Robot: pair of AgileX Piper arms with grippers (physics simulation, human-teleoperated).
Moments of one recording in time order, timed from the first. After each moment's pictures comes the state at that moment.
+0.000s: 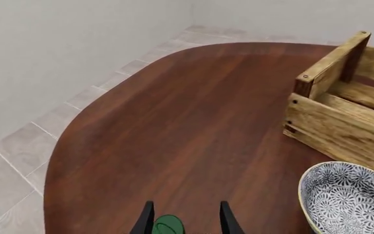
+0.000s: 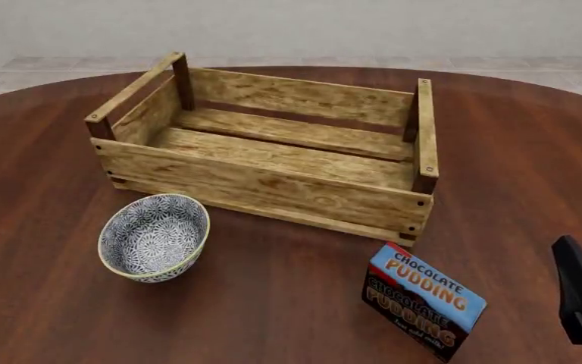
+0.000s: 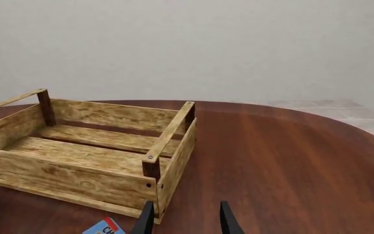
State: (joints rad) left arm 0.63 0.00 -0.14 0.40 0.11; right arm 0.01 0.00 -0.01 0.01 0.01
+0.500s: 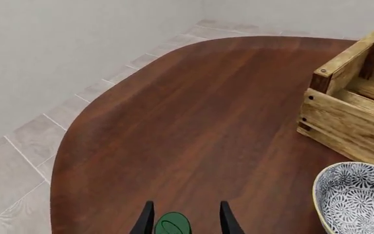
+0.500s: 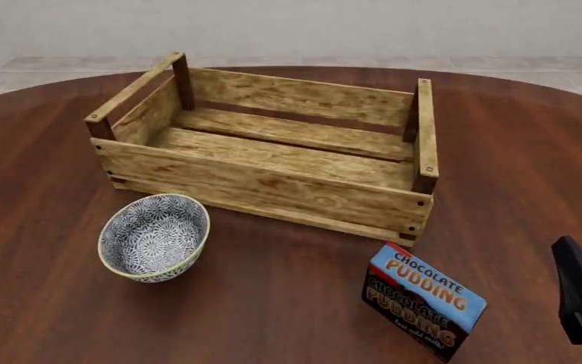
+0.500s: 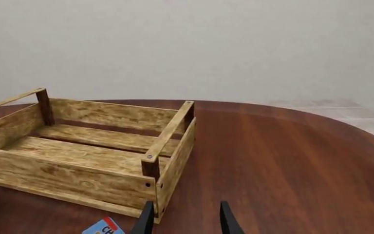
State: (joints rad) left arm 0.68 0.03 -0.08 0.33 0.12; right arm 0.01 0.00 0.00 0.01 0.01
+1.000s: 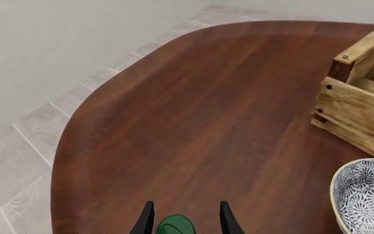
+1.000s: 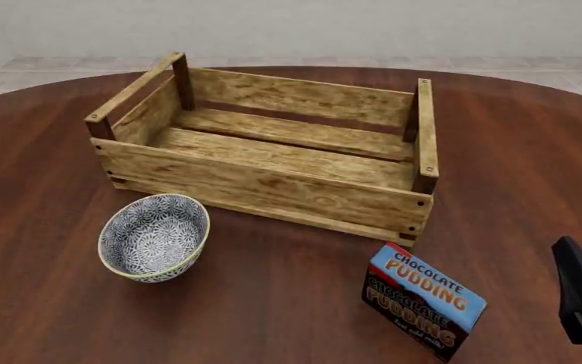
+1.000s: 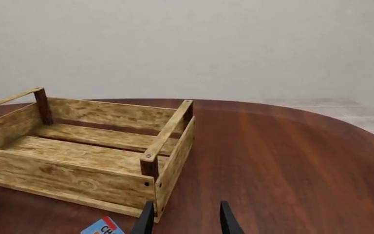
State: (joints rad) left arm 0.72 0.20 -0.01 0.13 0.14; right arm 0.00 0.00 0.00 0.01 0.01
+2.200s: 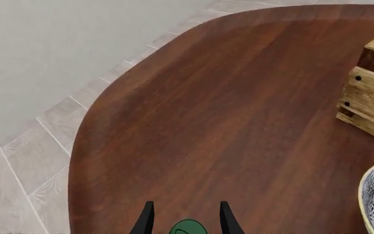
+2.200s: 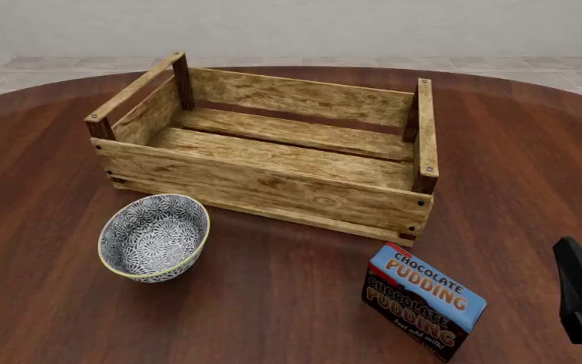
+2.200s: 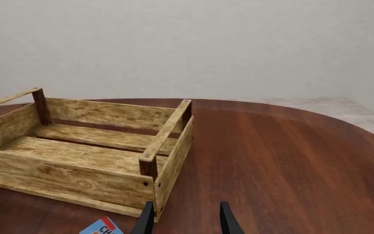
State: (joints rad) left arm 0.78 0.34 0.00 0.01 0.20; right arm -0.01 0.00 0.00 0.01 0.01
